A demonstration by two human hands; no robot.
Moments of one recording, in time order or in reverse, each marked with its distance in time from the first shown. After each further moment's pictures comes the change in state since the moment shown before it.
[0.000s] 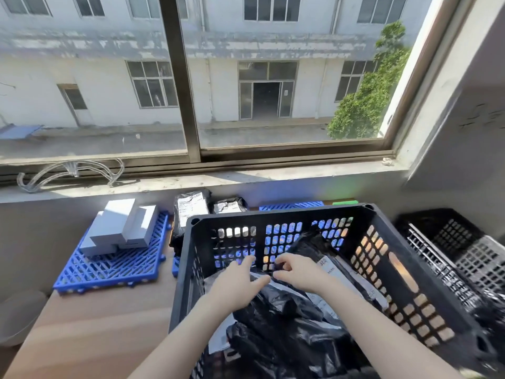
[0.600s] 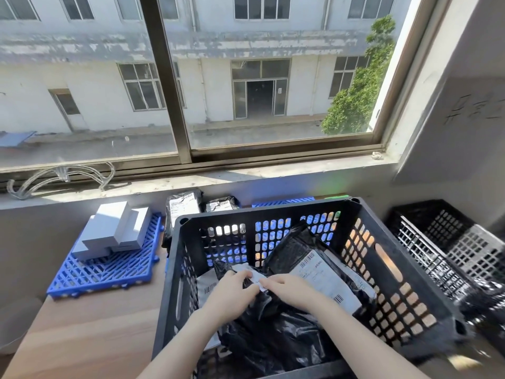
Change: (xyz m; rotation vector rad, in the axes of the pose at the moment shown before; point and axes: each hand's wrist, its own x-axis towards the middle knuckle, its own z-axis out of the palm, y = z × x) left_hand -0.012 -0.013 0.028 -0.151 -0.033 -0.003; right_hand -0.022 0.014 0.046 0.239 -0.060 0.090
